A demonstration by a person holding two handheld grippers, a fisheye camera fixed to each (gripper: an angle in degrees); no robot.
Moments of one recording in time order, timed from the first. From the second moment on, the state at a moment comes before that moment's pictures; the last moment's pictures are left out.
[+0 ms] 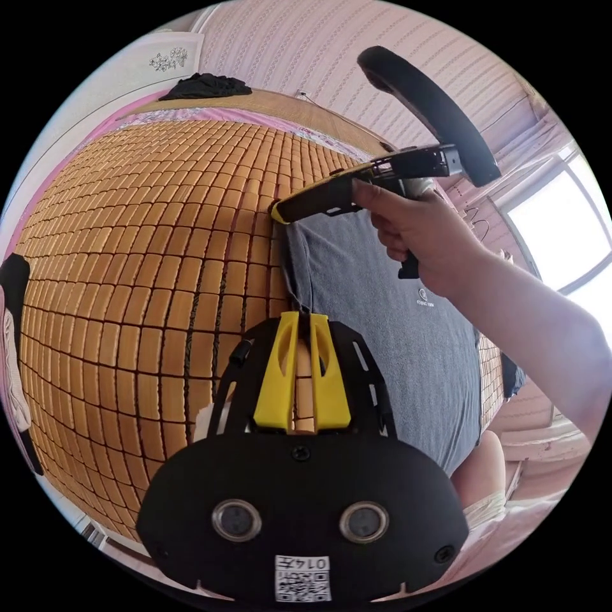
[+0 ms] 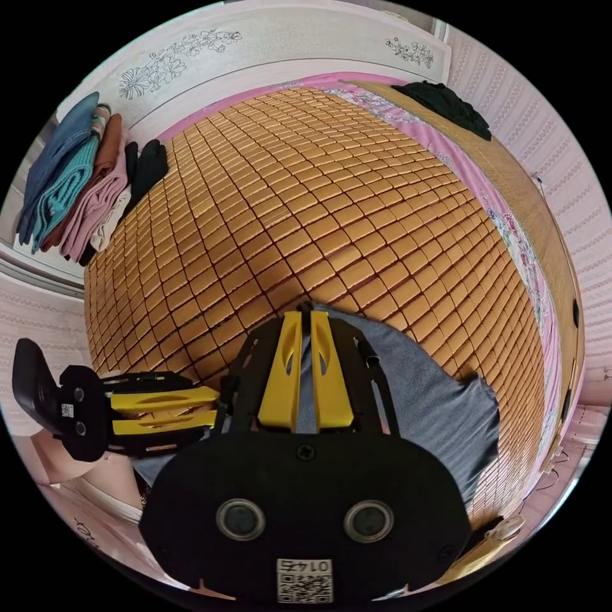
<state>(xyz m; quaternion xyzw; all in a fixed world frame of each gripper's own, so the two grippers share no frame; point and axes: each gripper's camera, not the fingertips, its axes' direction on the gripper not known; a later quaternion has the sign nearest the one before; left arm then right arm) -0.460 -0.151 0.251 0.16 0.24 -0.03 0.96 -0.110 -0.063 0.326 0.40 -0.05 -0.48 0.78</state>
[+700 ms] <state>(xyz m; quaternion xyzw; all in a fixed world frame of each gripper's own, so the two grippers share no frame) -0.370 -0.151 0.223 0.16 0.21 0.13 0.95 0.004 -0.115 0.318 0.41 -0.14 -0.42 0.80</state>
